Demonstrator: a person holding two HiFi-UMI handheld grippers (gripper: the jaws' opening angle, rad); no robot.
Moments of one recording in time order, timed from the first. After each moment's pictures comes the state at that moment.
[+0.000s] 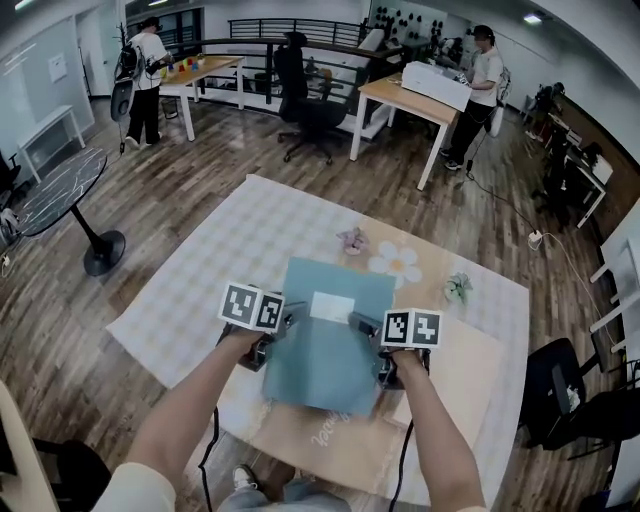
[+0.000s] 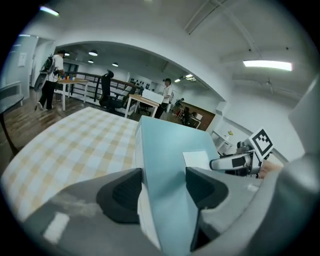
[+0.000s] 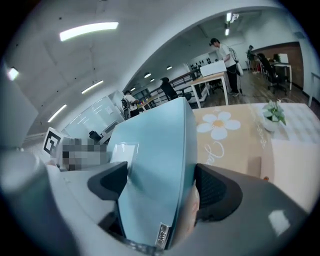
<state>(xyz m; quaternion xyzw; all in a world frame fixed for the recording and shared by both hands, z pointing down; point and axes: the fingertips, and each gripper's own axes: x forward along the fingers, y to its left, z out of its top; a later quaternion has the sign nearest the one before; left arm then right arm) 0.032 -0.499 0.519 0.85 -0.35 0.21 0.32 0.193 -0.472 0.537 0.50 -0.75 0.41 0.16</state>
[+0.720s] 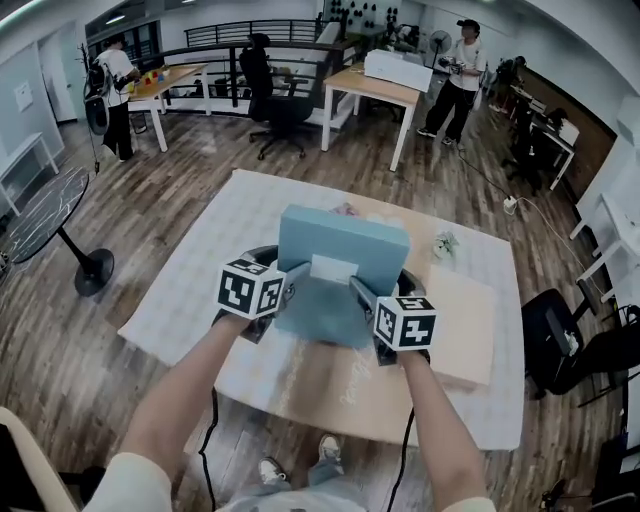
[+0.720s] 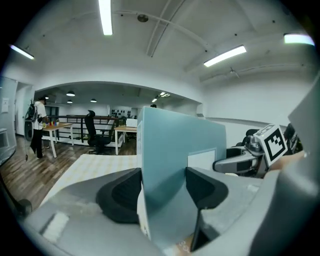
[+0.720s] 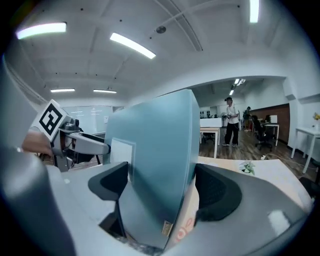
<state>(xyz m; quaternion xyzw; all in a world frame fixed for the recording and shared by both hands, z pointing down) -0.003 -0.460 0.425 0.92 -0.34 0.17 0.14 0.148 -0.410 0.432 0.62 -0.76 0.15 0.11</state>
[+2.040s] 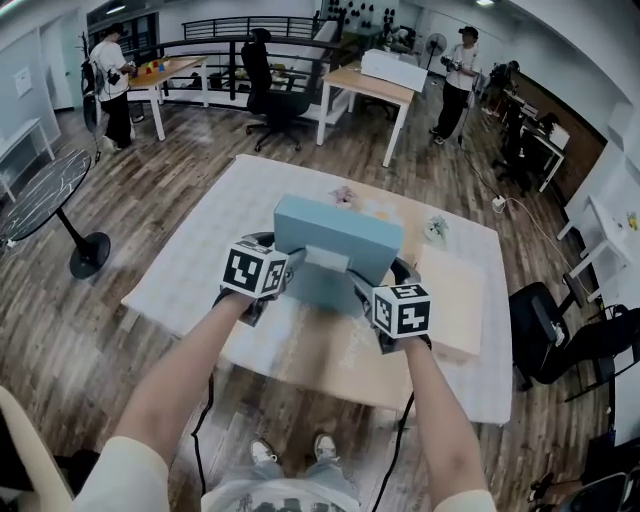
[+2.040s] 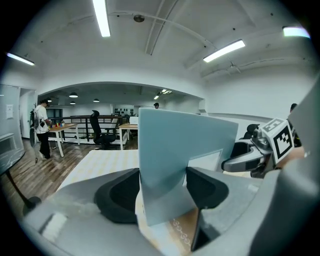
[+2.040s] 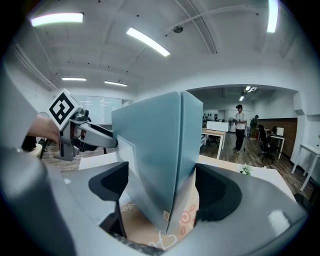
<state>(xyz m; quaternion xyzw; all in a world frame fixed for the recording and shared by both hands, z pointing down) -0.026 -0.403 0.425 0.91 -0.35 0.19 0.13 0.123 -0.342 0.428 0.60 -0.78 0.12 0.16</state>
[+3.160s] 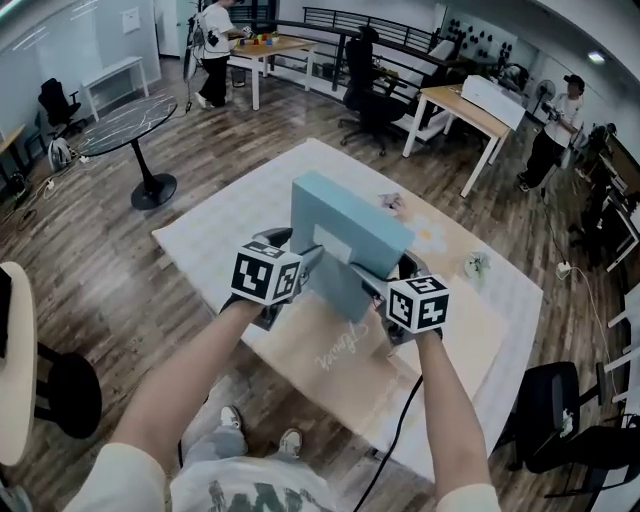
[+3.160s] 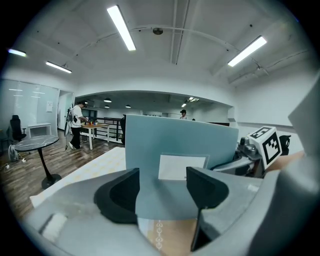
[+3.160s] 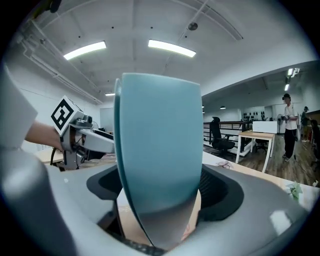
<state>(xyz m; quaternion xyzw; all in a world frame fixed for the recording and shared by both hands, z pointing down) -0.010 -0.363 0.416 0.83 -0.51 0.13 0.16 0.115 -0.378 0.428 0.37 -0.91 0.10 0.13</state>
